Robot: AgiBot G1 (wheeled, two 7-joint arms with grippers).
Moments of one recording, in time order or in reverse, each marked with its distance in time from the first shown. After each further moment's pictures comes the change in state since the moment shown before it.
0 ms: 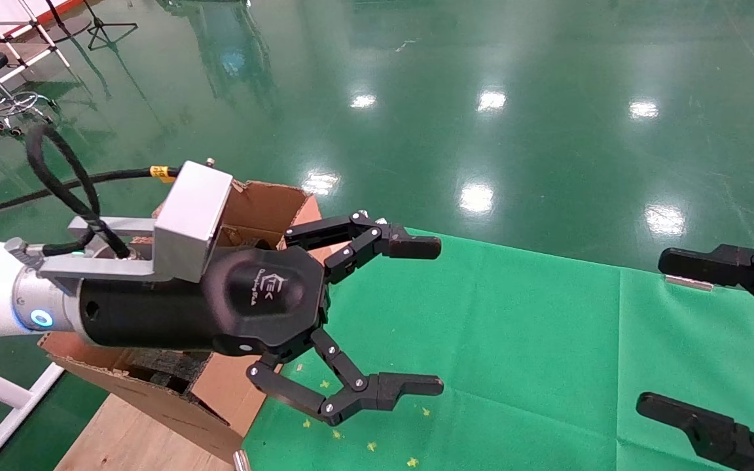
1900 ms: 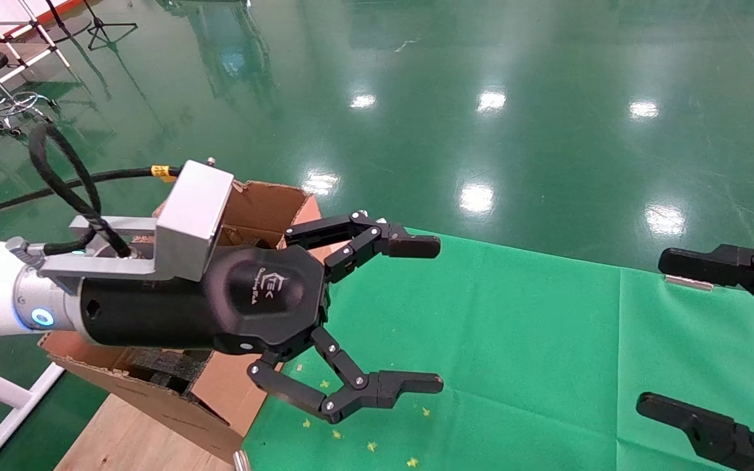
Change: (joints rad) left arm -0.002 0.000 0.001 0.003 0.003 -0.001 -0.001; right arm 0.000 0.000 0.000 0.000 0.000 0.000 0.000
